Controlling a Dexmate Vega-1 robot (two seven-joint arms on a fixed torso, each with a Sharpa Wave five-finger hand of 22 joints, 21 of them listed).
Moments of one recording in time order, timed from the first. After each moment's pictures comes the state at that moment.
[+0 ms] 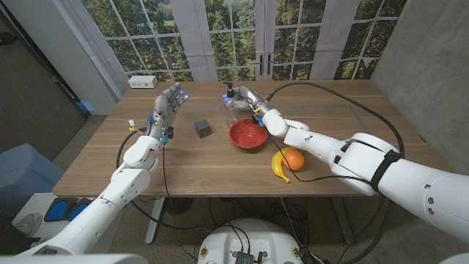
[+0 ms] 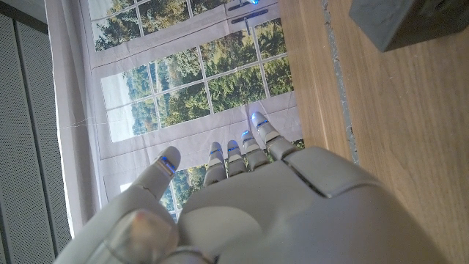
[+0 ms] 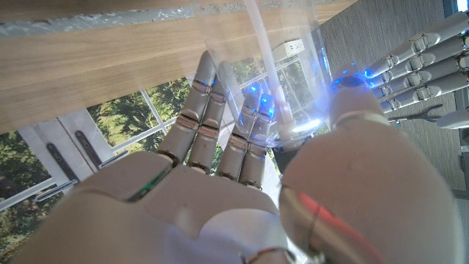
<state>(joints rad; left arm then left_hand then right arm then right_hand) 1.02 0.58 0.24 -1.53 -0.71 -0.37 0.03 0.05 0.09 0.78 0.07 0.20 0.12 -0.03 0.18 0.17 0.05 -0.04 0.20 0.18 0.09 -0.04 0.18 0.17 0.14 -0.03 0.35 0.17 -0.23 -0.10 -0.99 -0.52 -0.18 0.55 -0.35 0.95 -0.11 0.39 -0.19 0.18 0.80 -0.02 0.44 0.23 0.83 -0.09 0.46 0.46 0.78 0.07 0.73 0.58 0.71 -0.04 0.83 0.48</state>
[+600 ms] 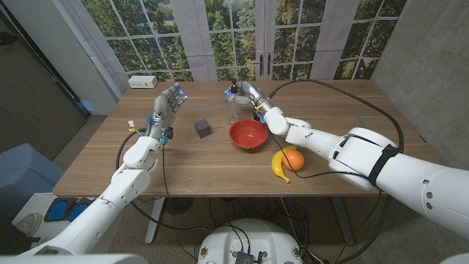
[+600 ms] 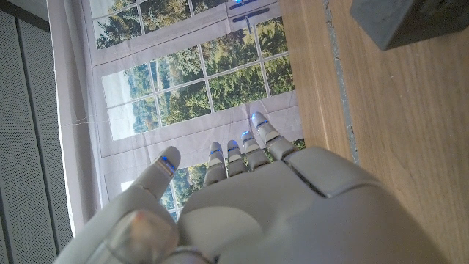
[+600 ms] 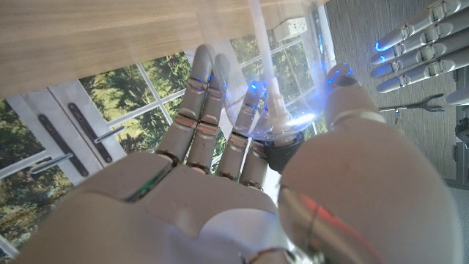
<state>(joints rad) 1.01 0.57 0.23 -1.51 -0.71 -0.38 0.03 0.05 0.09 0.78 0.07 0.20 0.12 -0.03 0.18 0.17 0.05 -0.04 0.20 0.18 0.09 -0.04 0.18 0.17 0.14 -0.03 0.35 0.17 -0.18 -0.09 -1.01 -0.45 -0.19 0.61 -0.44 0.97 -0.13 0.45 -0.18 0.17 0.88 -0.07 0.45 0.23 0.85 -0.10 0.45 0.45 0.82 0.08 0.67 0.58 0.72 -0.04 0.88 0.49</state>
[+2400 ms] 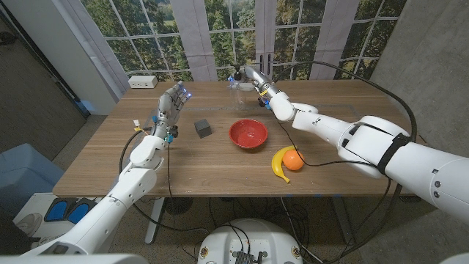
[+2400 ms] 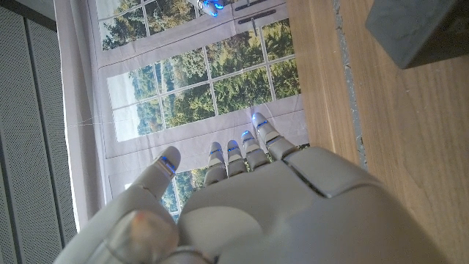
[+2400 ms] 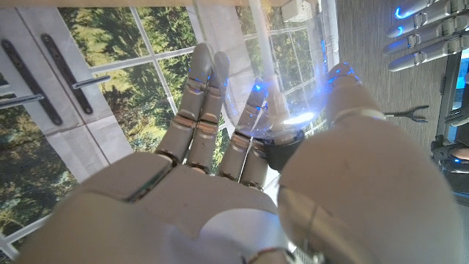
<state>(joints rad) 0.99 0.54 0.26 -1.50 -0.68 -0.41 0.04 0.05 0.09 0.78 0.07 0.20 0.12 -0.03 0.18 0.17 0.05 -0.04 0.20 0.18 0.09 -0.04 0.18 0.17 0.15 -0.03 0.33 0.17 -0.13 -0.18 -1.02 -0.56 -0.23 0.58 -0.43 0.98 -0.14 0.43 -0.16 0.18 0.90 -0.08 0.44 0.22 0.88 -0.12 0.43 0.46 0.87 0.08 0.62 0.62 0.72 -0.04 0.99 0.50</state>
